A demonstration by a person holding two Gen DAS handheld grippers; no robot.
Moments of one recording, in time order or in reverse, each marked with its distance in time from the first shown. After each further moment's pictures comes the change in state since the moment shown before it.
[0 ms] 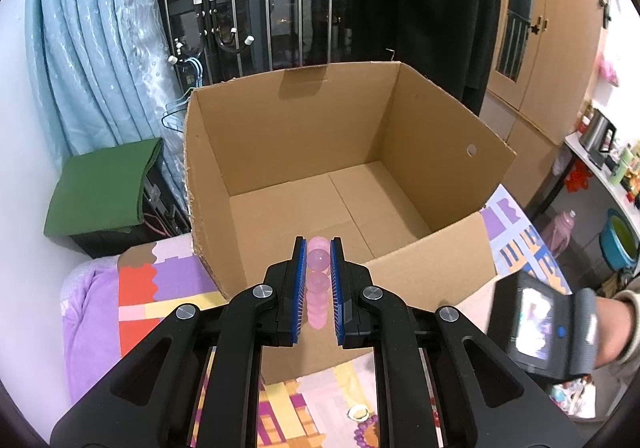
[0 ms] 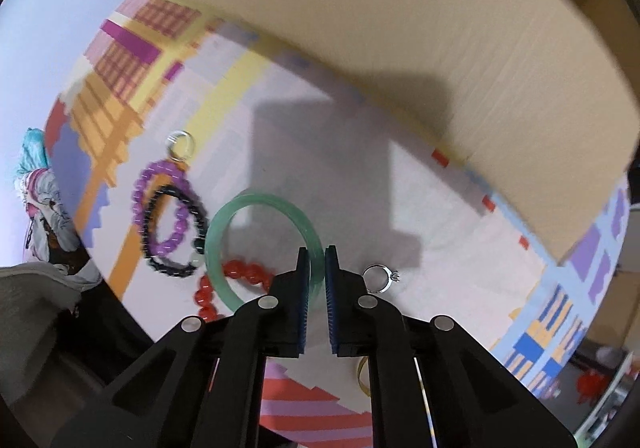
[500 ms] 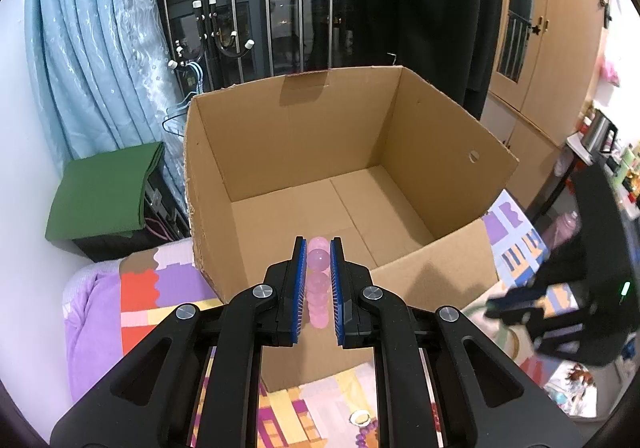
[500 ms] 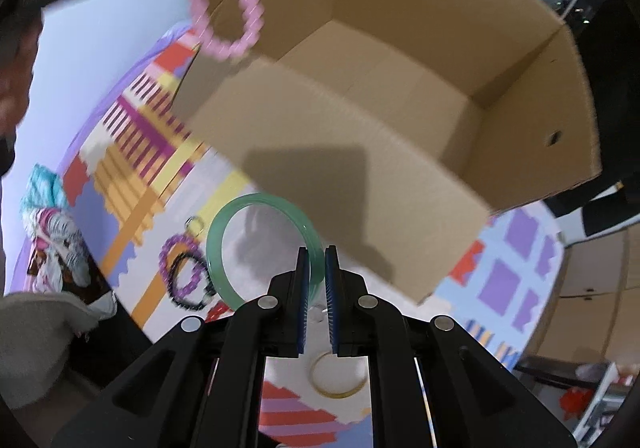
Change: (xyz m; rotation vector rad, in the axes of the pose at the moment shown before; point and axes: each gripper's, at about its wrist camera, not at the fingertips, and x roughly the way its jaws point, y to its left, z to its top) left arm 0.003 -0.001 0.005 0.006 -0.002 0.009; right arm -0.102 -0.027 0.020 0.023 -0.188 -0.106
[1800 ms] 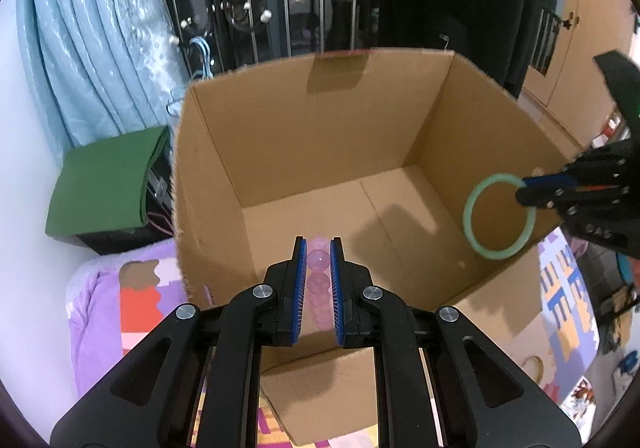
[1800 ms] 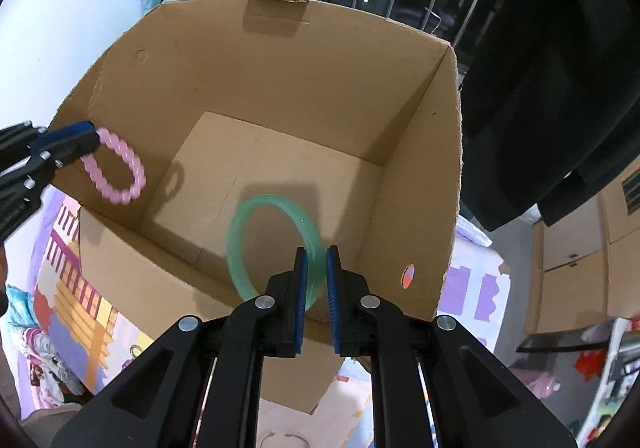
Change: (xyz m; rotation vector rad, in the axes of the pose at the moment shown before) left arm 0.076 0.027 0.037 -0.036 0.097 0.043; right arm 0.000 -0.097 0.076 0.241 -0.102 -0.143
